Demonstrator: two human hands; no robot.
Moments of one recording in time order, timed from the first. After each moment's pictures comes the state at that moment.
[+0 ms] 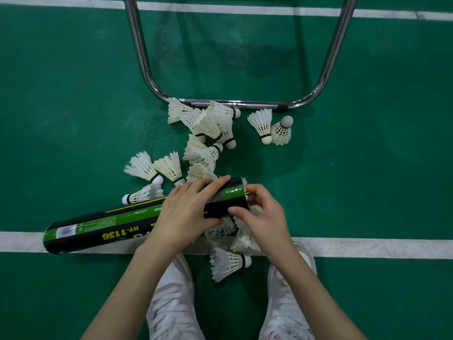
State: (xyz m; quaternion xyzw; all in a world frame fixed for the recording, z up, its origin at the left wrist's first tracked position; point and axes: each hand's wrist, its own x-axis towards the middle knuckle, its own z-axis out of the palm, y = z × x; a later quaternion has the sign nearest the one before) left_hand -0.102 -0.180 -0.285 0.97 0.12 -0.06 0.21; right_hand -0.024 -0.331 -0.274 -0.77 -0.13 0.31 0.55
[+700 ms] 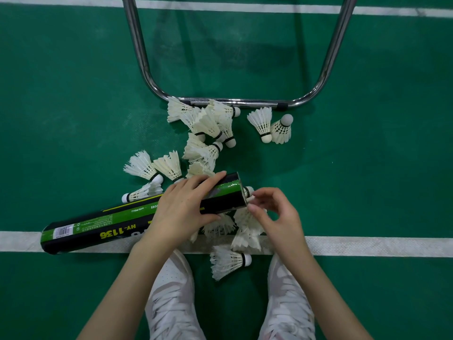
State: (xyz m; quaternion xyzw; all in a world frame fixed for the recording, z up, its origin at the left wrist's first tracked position) left_hand -0.103 -0.175 -0.281 0.97 0.14 -0.06 0.21; right_hand -0.021 -0.355 -0.278 -0.77 -0.11 0.29 0.55
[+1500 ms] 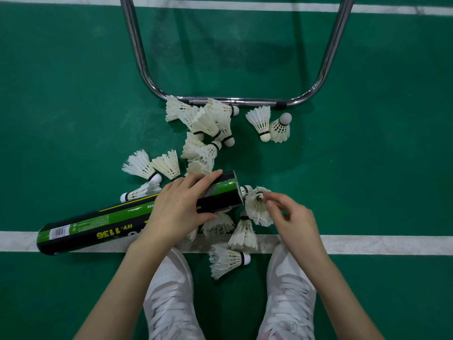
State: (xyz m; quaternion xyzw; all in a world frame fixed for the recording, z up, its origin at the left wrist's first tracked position) left_hand -0.104 -0.176 -0.280 0.96 0.15 -0.06 0.21; right_hand -0.008 -0.379 -0.276 -0.87 -0.12 0.27 0.39
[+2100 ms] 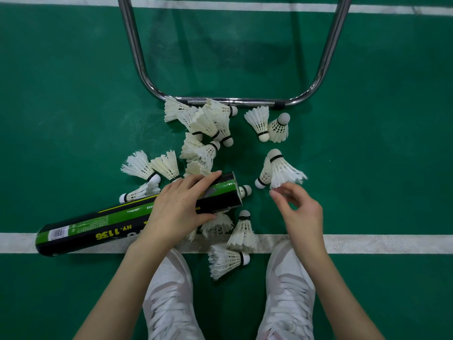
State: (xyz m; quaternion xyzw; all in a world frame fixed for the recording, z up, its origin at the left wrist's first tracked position) left_hand -0.103 -0.176 -0.279 0.96 0.14 -0.07 0.22; right_hand 0.001 -0.373 -0.282 -0.83 -0.03 0.19 0.52
